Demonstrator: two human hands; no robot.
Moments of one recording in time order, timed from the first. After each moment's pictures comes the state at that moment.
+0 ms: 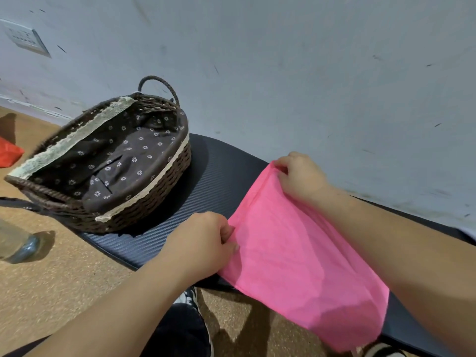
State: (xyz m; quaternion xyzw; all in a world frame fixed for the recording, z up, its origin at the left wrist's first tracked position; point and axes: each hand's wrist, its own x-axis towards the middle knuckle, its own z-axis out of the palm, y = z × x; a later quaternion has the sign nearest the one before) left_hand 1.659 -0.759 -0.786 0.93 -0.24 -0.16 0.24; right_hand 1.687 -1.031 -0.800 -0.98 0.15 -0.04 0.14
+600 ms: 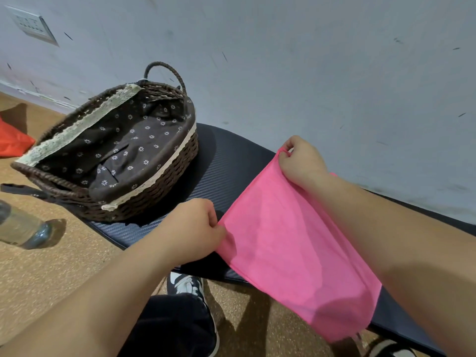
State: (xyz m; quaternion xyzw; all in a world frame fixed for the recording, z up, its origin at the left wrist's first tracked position) left_hand 1.673 -0.745 -0.776 0.94 -0.16 -0.21 0.23; right_hand 1.712 -1.019 -0.809 -0.92 0.26 -0.06 0.27
